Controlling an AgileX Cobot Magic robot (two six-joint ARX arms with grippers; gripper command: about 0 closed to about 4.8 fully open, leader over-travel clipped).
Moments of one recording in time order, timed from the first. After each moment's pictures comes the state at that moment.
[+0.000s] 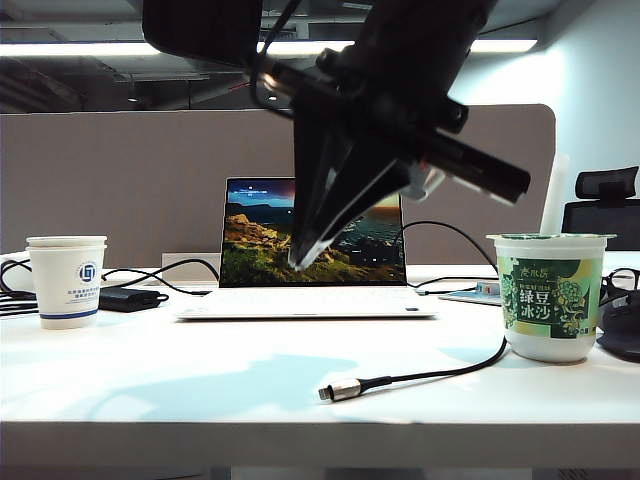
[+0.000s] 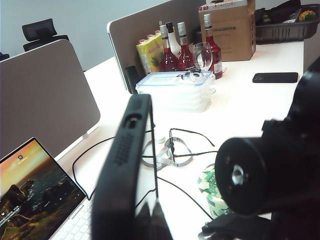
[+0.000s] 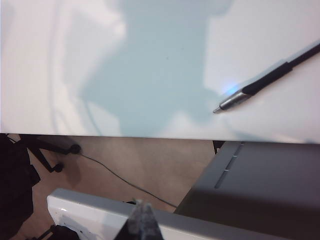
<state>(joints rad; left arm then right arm) -0.38 1.00 0.94 0.01 0.71 0.28 0.83 1.58 1.16 -0.70 -0.29 1.22</state>
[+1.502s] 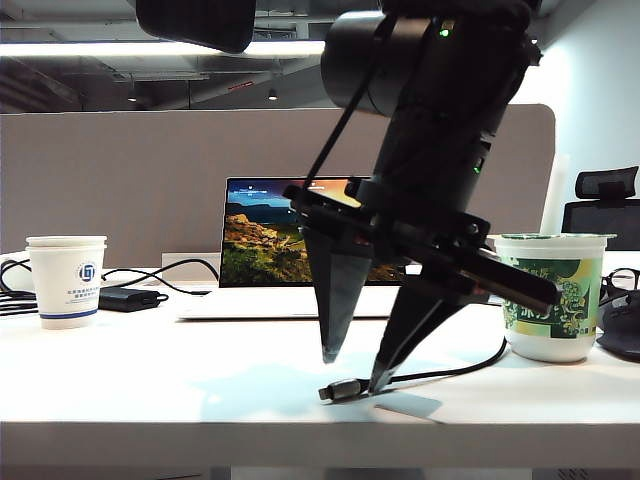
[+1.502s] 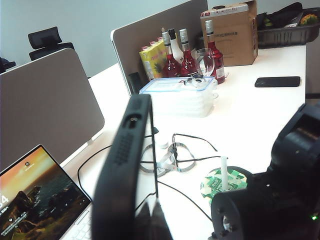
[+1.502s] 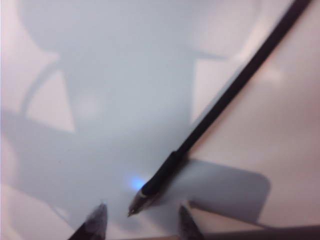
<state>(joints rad) -0.38 0.96 0.94 0.01 0.71 0.28 0.79 1.69 1.05 -0.57 -0.16 1.43</state>
